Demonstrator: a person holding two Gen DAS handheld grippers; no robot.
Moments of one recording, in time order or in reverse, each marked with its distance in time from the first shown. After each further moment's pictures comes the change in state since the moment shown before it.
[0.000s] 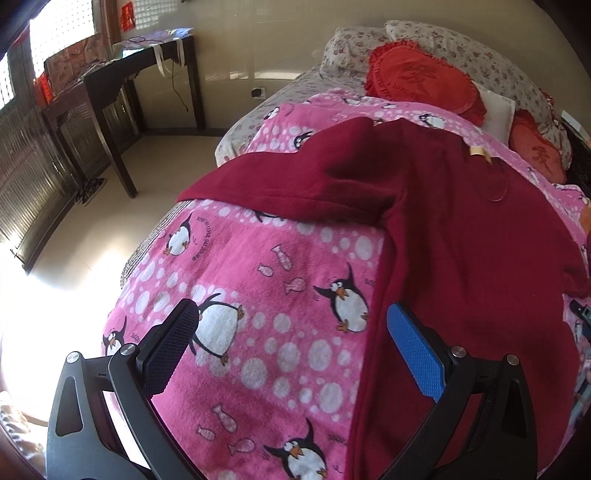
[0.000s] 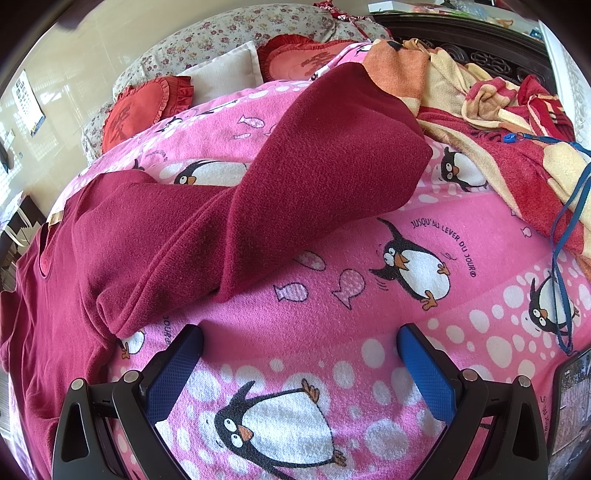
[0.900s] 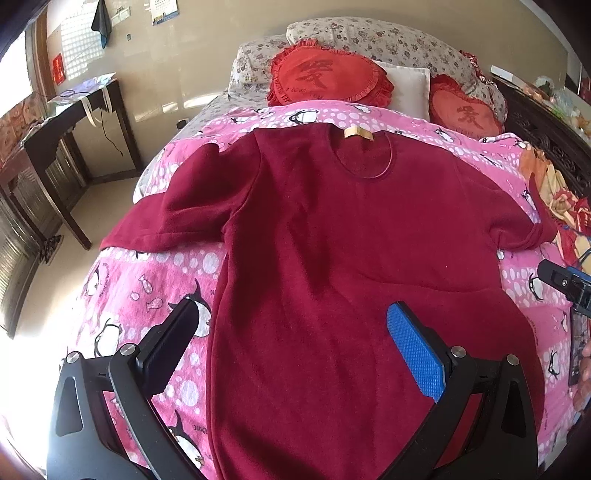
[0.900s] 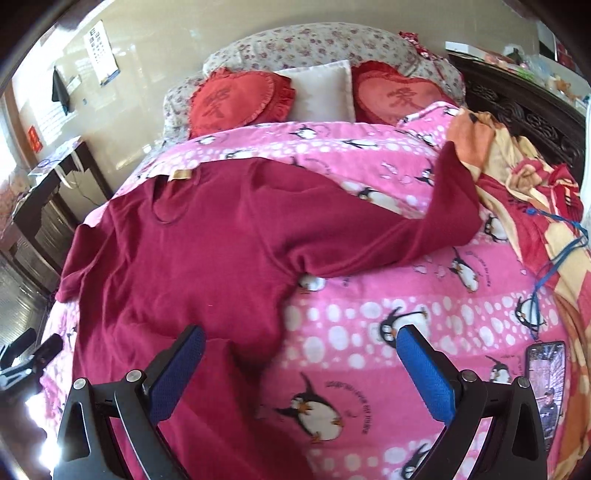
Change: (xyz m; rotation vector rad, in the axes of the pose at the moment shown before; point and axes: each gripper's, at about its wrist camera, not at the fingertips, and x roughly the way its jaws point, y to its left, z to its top) left arm -0.025 -0.127 -0.008 0.215 -0.048 -0.136; right arm -0.116 0.116 -0.031 -0.244 0.001 0.118
